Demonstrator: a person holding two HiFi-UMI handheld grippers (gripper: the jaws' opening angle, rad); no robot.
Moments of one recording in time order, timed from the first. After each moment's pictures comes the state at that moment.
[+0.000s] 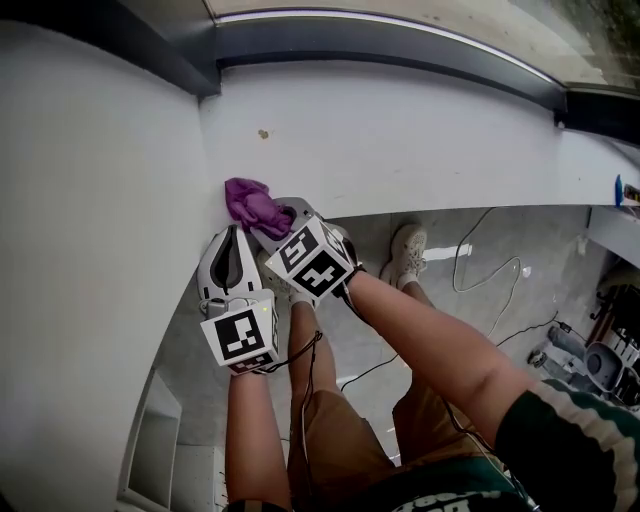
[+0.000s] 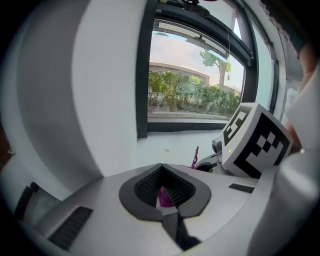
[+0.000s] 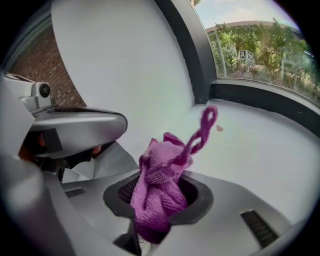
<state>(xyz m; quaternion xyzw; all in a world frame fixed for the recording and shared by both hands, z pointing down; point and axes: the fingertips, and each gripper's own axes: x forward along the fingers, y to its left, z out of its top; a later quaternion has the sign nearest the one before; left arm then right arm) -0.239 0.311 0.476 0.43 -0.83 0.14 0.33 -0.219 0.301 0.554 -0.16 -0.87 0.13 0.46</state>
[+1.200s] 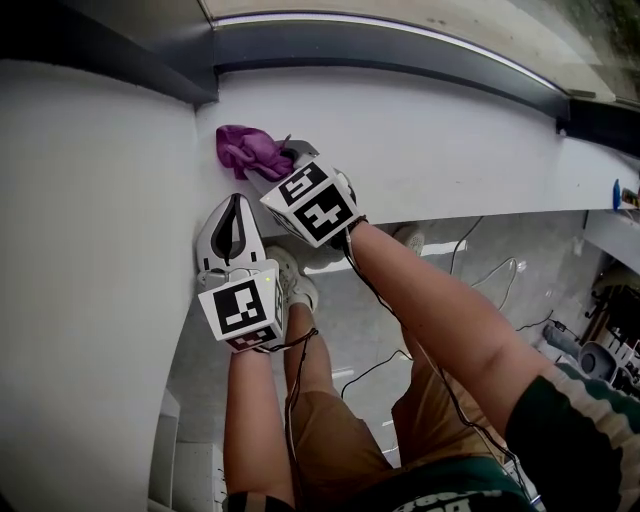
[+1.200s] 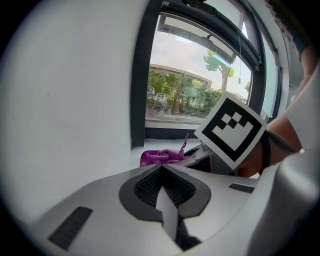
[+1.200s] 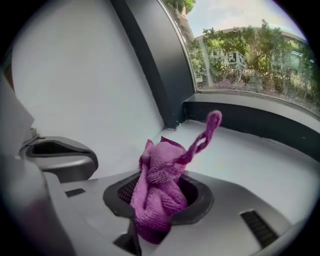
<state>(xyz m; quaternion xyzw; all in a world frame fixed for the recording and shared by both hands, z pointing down) -0.277 0.257 0.484 0.43 -0.83 0.11 0.33 -0.299 0.213 0.554 -0.10 -0.89 0.14 0.42</state>
